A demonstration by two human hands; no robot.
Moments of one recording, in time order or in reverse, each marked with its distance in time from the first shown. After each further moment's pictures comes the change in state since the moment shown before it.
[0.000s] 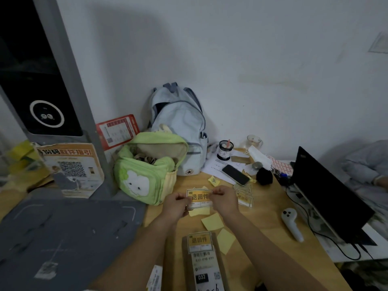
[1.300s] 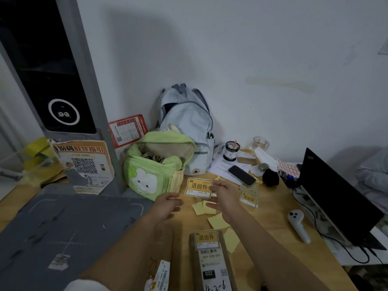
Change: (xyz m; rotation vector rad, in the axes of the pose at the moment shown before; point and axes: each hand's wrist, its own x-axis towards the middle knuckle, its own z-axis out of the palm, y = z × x) left_hand 0.002 -0.004 -0.060 0.104 -0.065 -0.081; right_hand -0.029 -0.033 0.004 0.450 -0.197 0.171
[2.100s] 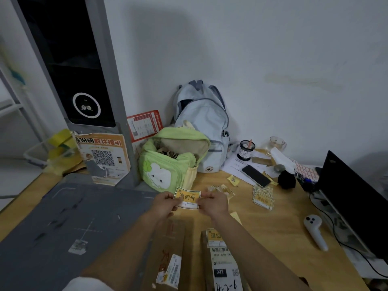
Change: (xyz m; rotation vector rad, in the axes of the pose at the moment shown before) left_hand -0.005 -0.013 -0.035 0.034 0.124 0.037; right_hand 0.007 0.048 0.056 -0.201 0.019 0.067
